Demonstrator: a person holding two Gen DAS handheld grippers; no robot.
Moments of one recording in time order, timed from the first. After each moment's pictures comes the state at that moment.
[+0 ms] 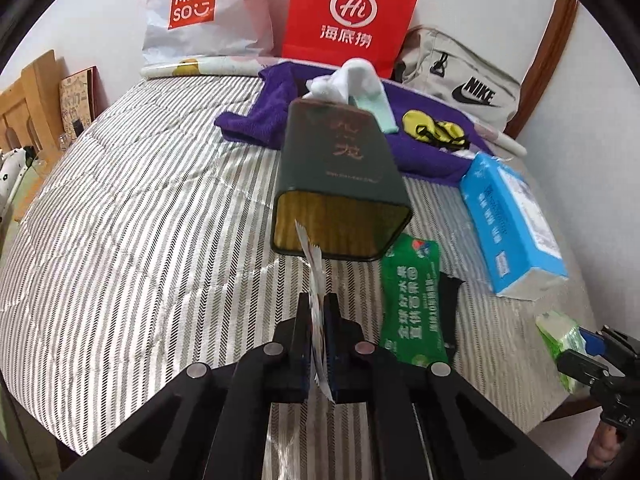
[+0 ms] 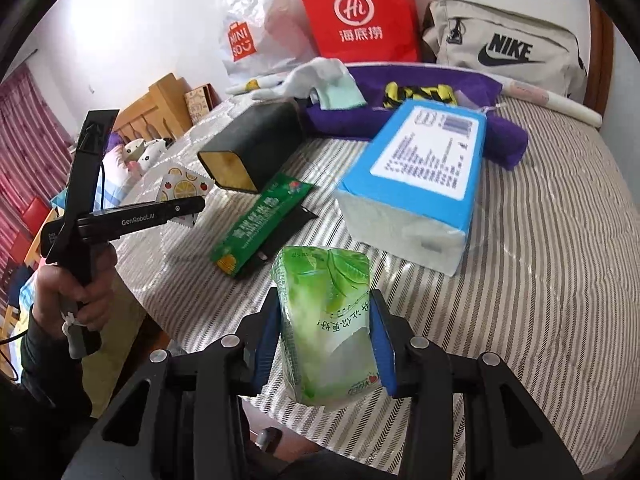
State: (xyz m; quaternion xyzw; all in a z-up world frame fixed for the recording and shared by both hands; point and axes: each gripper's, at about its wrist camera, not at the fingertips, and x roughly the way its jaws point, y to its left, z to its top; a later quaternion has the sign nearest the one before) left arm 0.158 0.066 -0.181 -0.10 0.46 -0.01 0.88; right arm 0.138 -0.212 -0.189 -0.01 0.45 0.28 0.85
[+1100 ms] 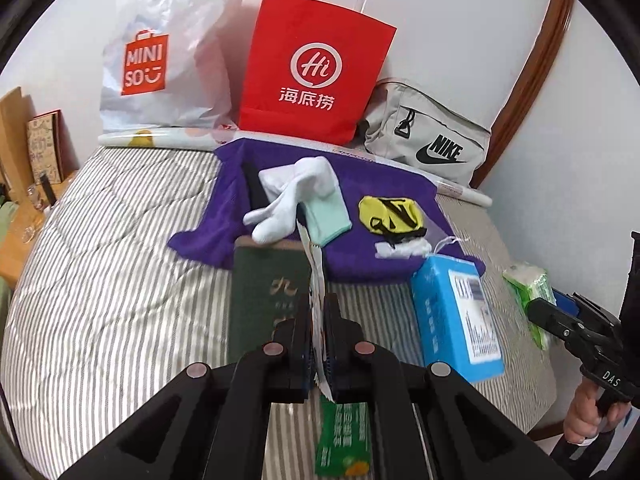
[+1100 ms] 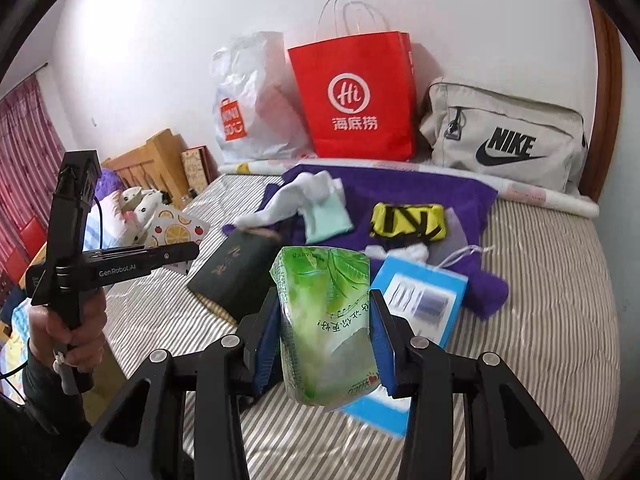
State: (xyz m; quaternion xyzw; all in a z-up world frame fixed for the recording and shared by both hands) left arm 0.236 0.066 -0.104 -0.12 0.42 -0.06 0.90; right arm 0.232 -0.204 -0.106 0.00 0.37 0.28 0.89
